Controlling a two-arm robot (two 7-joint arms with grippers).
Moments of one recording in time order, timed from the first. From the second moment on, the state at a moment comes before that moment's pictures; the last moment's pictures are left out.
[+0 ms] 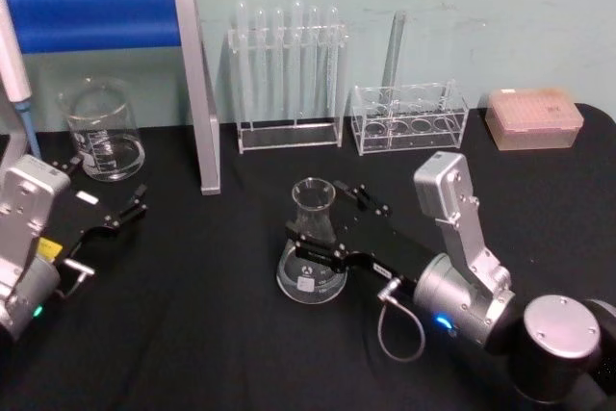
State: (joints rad) left arm -0.20 0.60 0.45 -1.41 -0.25 -0.12 0.03; right arm 0.16 0.29 -0.40 -1.47 0.26 -0.04 0.41
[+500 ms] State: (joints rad) left arm -0.20 0.60 0.45 -1.41 -0.25 -0.12 0.03; right arm 0.06 0.43 -0.36 -1.60 0.32 -0.02 0.45
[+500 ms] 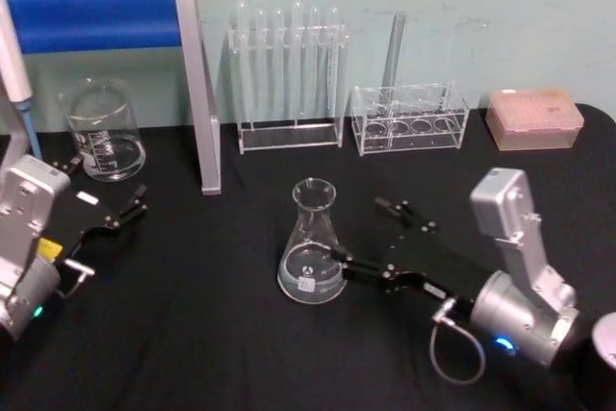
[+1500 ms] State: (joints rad) left arm -0.20 0.60 0.45 -1.41 -0.25 -0.12 0.03; right arm 0.12 0.32 -0.25 -1.49 -0.01 -0.13 0.06
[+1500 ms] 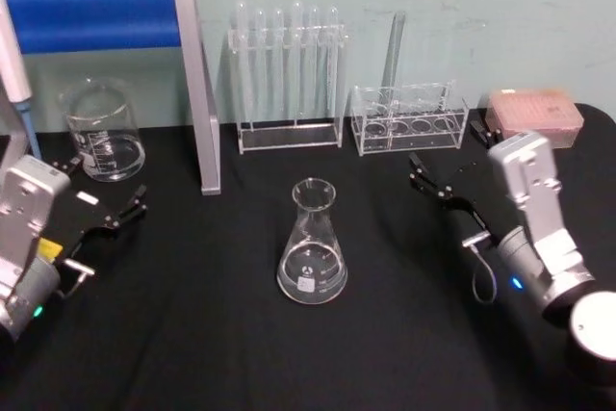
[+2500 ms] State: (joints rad) left arm -0.20 0.60 0.45 -1.41 -0.25 -0.12 0.03; right arm 0.20 0.25 -0.30 -1.31 -0.27 -0.14 -0.09
